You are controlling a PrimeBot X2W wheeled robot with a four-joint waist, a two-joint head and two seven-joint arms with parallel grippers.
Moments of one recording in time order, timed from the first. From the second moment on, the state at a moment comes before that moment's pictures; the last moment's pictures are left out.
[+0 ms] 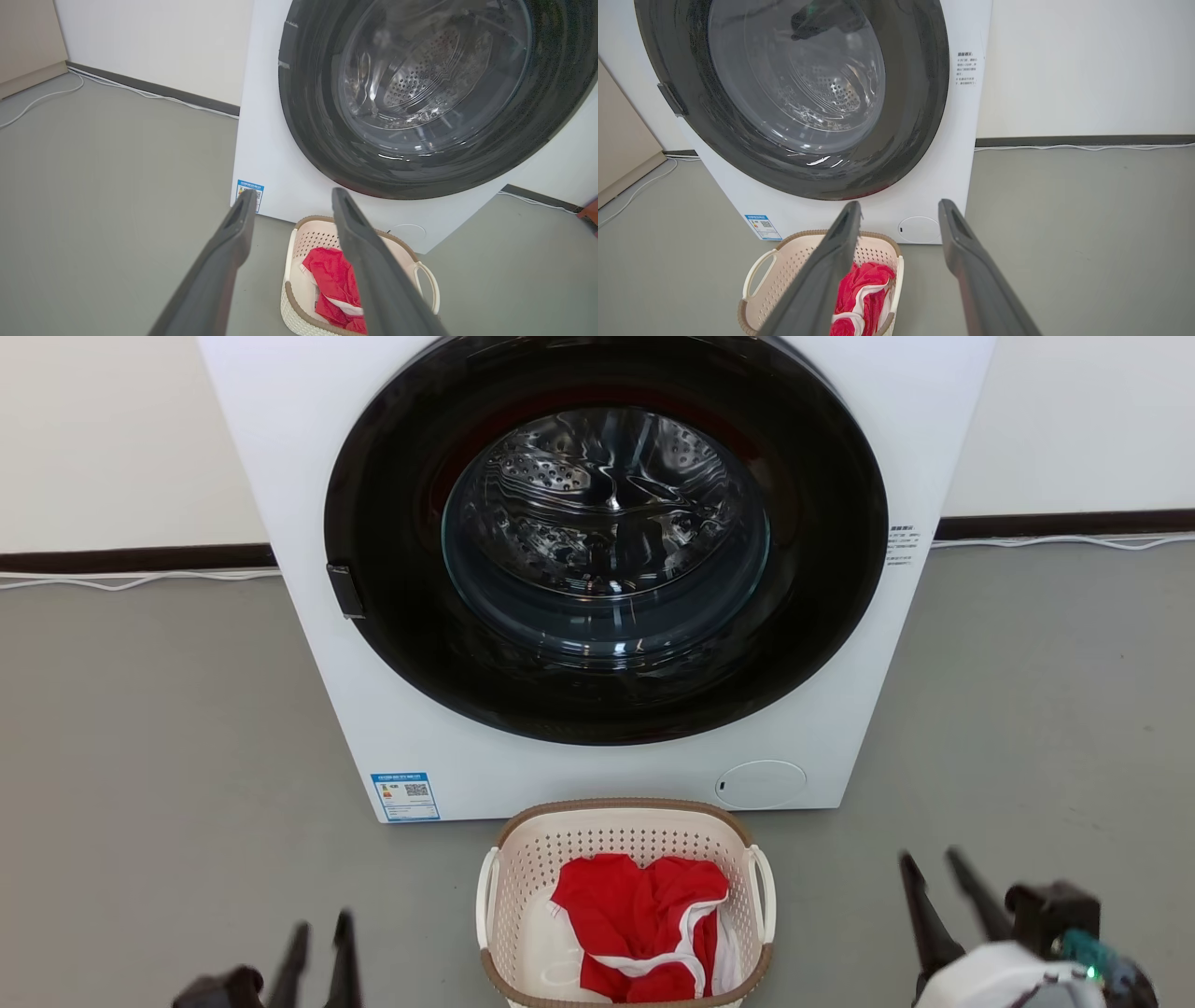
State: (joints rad) left arm 0.08 0.06 -0.01 0.28 -0.37 0.03 -0.20; right arm -0.01 -0.05 -0.09 0.28 0.06 0.13 -0.04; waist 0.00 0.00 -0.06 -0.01
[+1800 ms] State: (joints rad) left arm 0.07 0.05 0.02 0.31 -0.87 -0.03 -0.07; right arm 0.01 -0.04 -0.10 0.31 0.68 0.13 0.01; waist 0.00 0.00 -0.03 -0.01
